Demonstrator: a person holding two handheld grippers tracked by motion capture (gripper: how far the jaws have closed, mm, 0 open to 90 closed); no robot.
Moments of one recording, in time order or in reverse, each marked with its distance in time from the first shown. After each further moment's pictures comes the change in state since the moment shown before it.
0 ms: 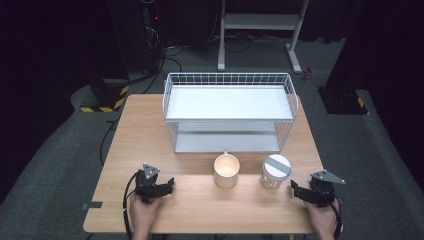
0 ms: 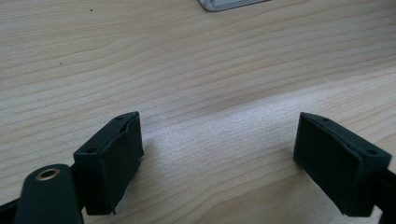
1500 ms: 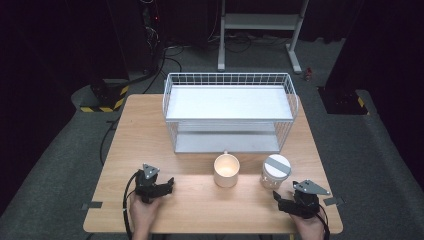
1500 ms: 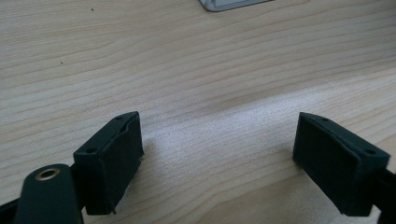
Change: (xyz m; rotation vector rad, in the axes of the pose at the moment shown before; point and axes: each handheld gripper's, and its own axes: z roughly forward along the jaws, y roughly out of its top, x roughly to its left) left arm 0.001 0.000 0.000 0.006 -0.001 -0.002; right arm 0.059 -0.006 -0.019 -0.051 0.153 -0.113
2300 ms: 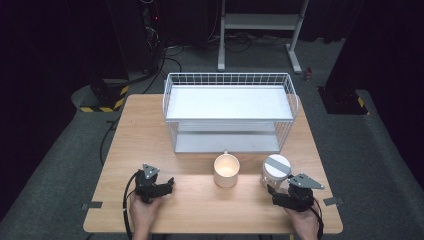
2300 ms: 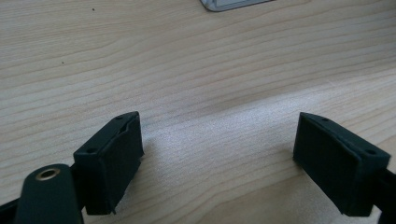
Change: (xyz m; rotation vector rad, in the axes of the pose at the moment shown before) left arm 0.000 0.000 0.000 -0.001 0.002 -0.006; right arm 0.008 0.020 0.009 -0.048 0.010 -0.028
